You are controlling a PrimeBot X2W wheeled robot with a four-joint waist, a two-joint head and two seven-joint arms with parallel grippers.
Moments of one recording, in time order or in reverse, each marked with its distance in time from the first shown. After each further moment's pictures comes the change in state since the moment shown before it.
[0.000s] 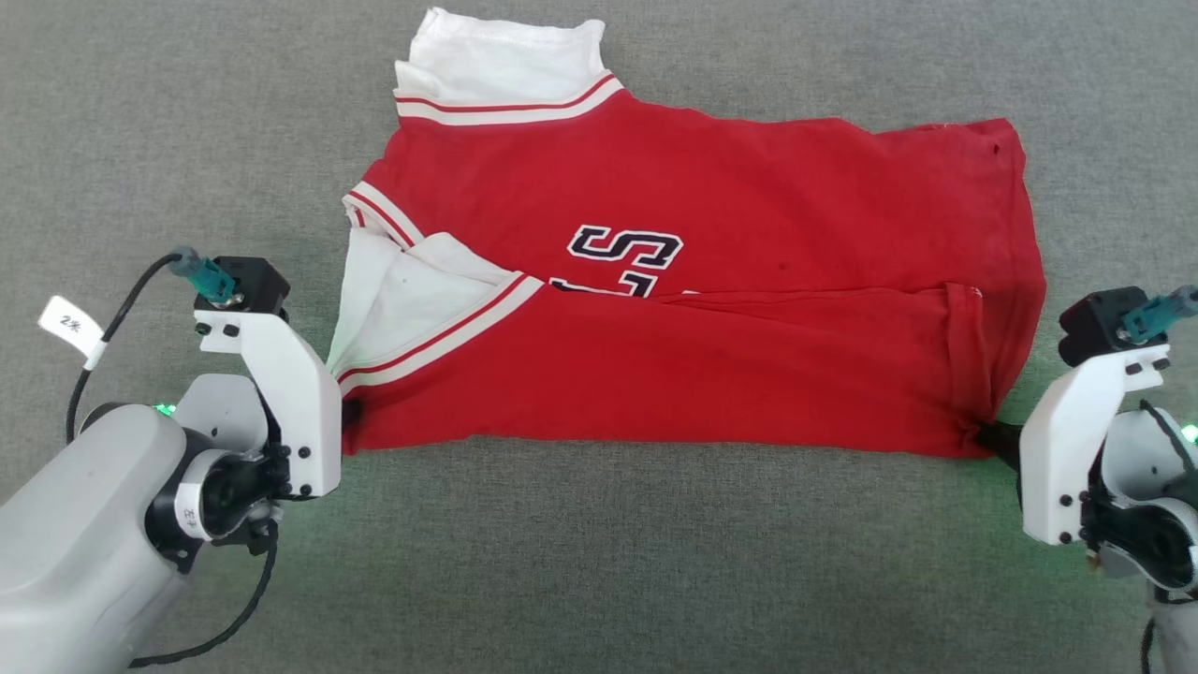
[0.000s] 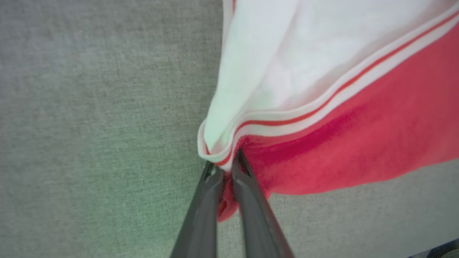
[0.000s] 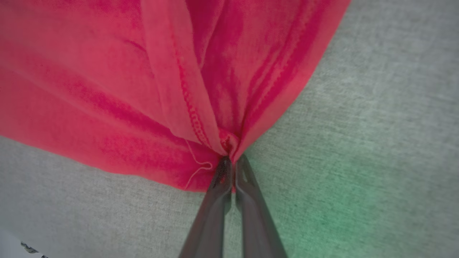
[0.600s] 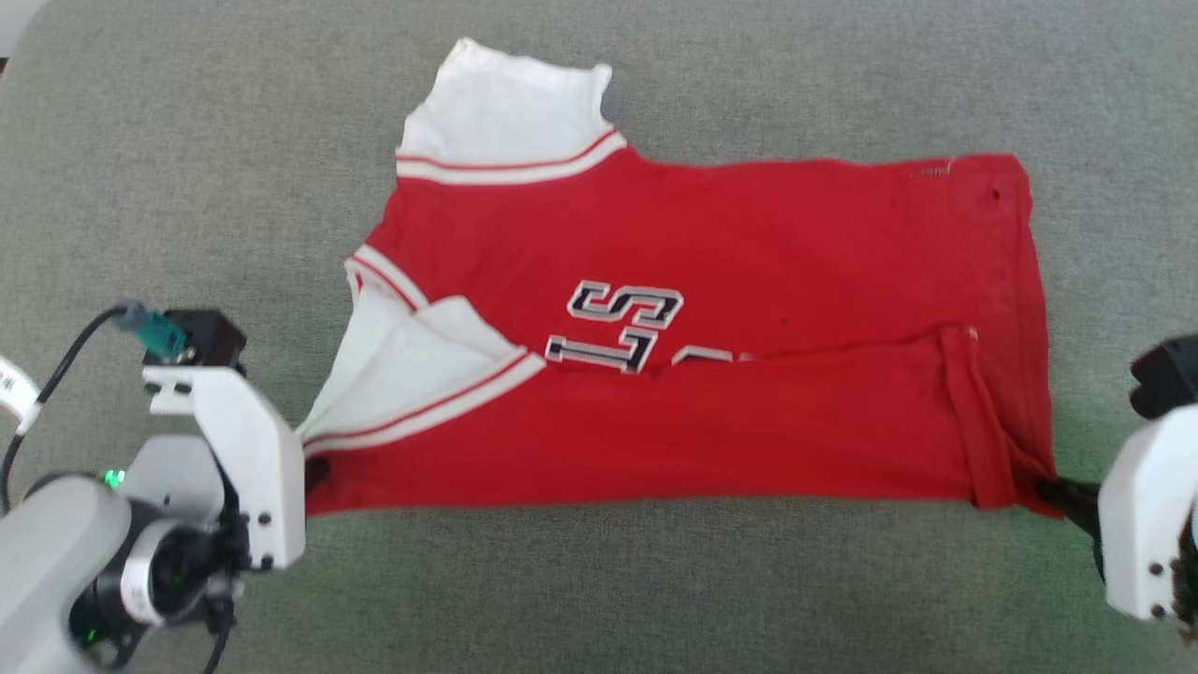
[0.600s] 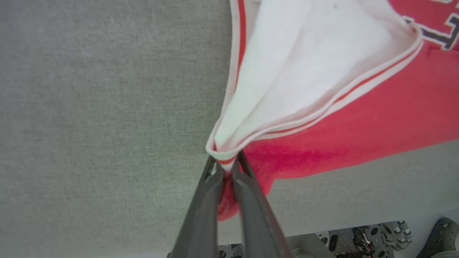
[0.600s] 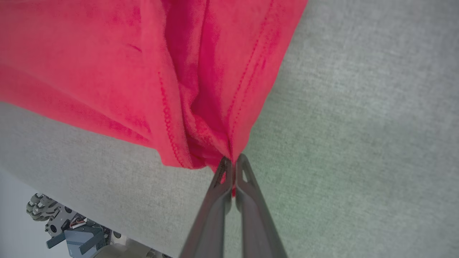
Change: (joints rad) left arm 0.149 0.164 0.065 -0.309 -0.059 0.191 0.036; right arm 0.149 -0.076 -0.106 -0.270 0.092 0.000 0.165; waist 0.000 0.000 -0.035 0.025
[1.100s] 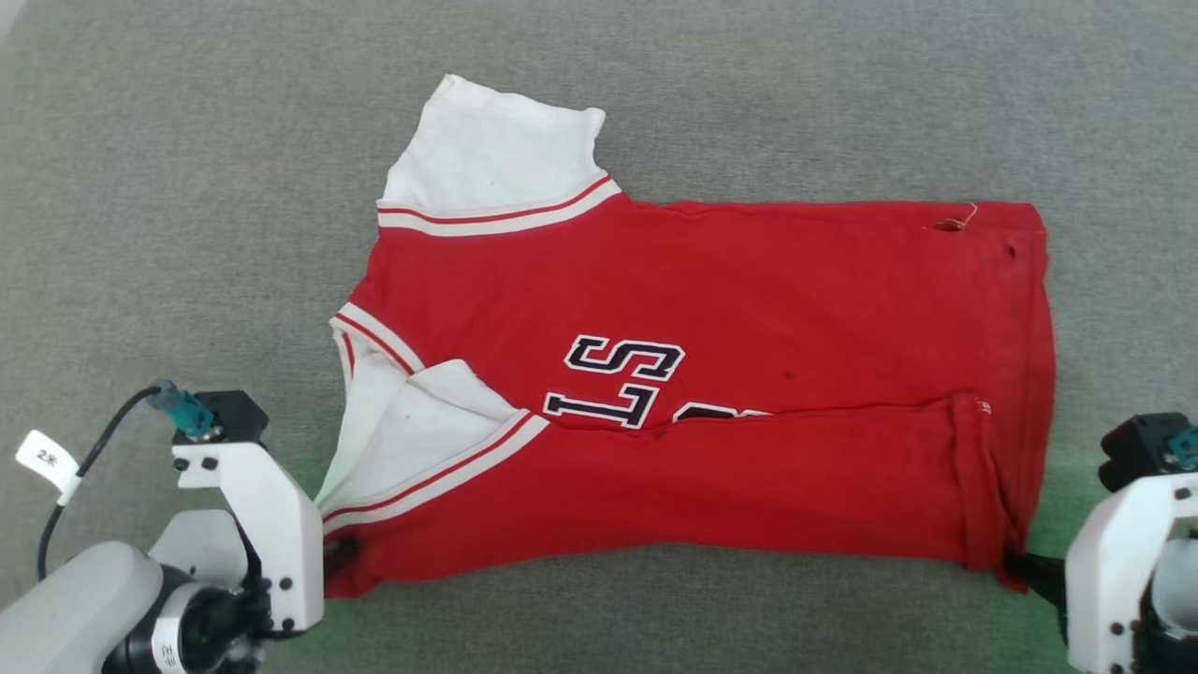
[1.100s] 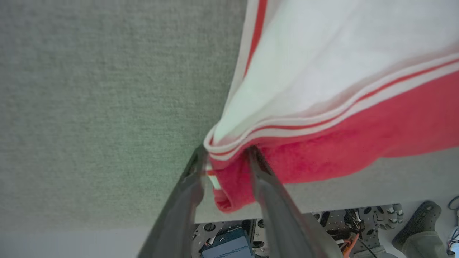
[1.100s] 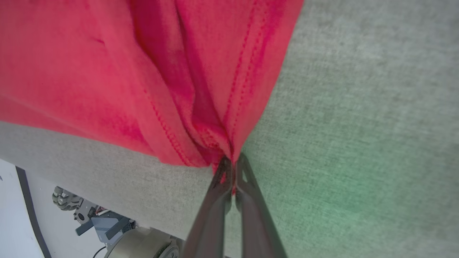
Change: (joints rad) left arm 0.119 -0.009 -0.023 -0.011 -0.032 0.034 -0.022; right arm 0.126 0.103 -0.037 0.009 -0.020 0.000 0.010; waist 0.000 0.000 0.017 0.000
